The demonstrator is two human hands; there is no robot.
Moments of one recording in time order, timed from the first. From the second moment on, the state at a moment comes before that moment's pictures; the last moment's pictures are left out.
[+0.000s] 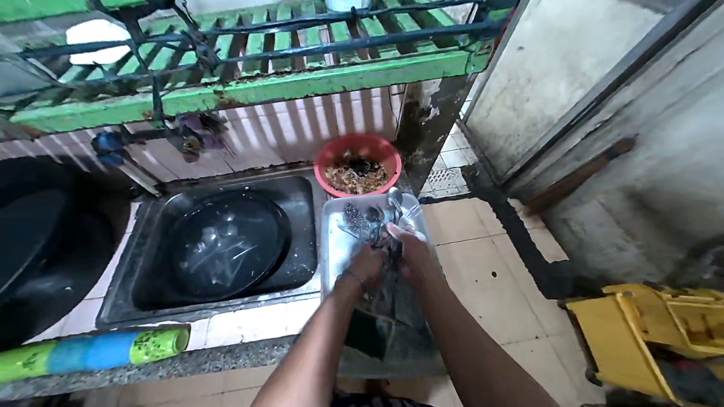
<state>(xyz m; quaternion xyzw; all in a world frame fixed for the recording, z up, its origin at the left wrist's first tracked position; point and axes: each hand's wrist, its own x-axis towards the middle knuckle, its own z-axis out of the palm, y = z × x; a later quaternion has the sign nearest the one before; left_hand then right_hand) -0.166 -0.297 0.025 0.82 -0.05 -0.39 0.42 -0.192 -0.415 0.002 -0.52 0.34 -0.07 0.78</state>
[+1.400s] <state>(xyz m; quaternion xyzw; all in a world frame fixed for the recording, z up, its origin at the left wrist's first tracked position) -0.159 -0.284 0.018 0.61 0.10 -0.19 0.76 -0.253 -0.369 0.014 -0.87 0.14 0.15 0.44</state>
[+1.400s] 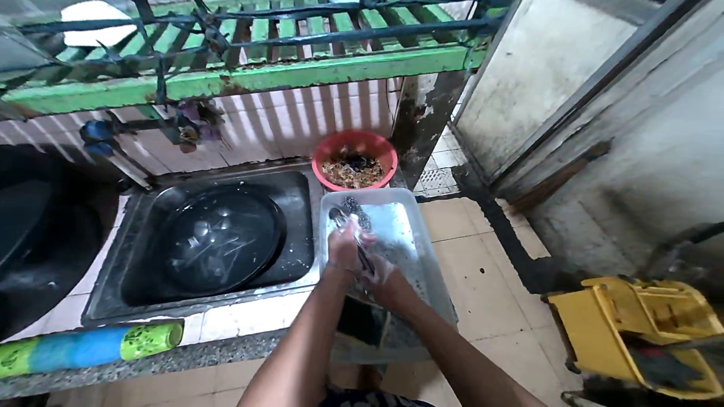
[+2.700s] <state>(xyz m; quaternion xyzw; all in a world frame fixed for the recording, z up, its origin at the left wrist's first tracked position) -0.195 -0.250 0.003 0.72 0.12 -0.23 0.64 -0.150 -0.448 -0.039 -0.76 0.28 0.12 0.58</state>
